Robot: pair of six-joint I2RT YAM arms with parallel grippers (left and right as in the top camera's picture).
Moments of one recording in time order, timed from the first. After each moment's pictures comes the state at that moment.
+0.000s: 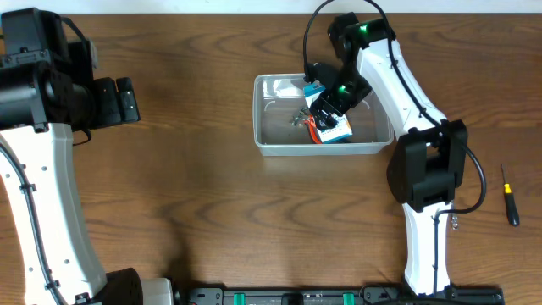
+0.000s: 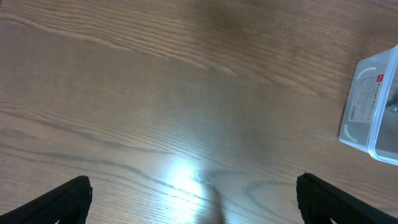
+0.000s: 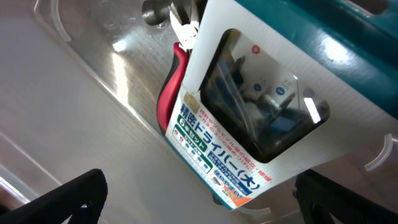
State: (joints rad) left arm 0.19 1.55 1.95 -1.54 -0.04 -0.02; right arm 0.30 2.31 2.14 -1.44 -0.19 -0.50
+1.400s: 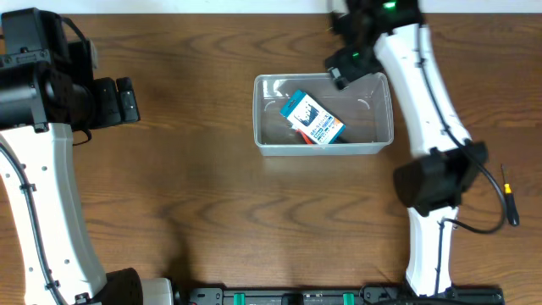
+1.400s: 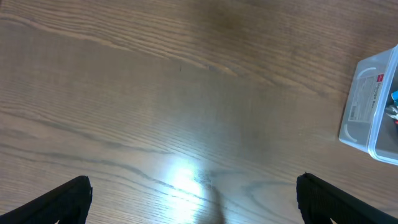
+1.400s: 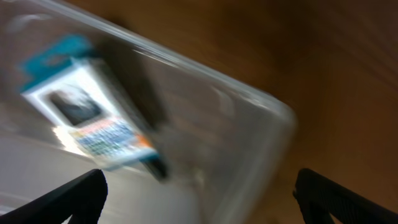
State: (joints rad) left arm 0.19 1.55 1.95 -1.54 -0.04 -0.02; right arm 0.26 2.25 2.46 -1.55 0.15 -0.11
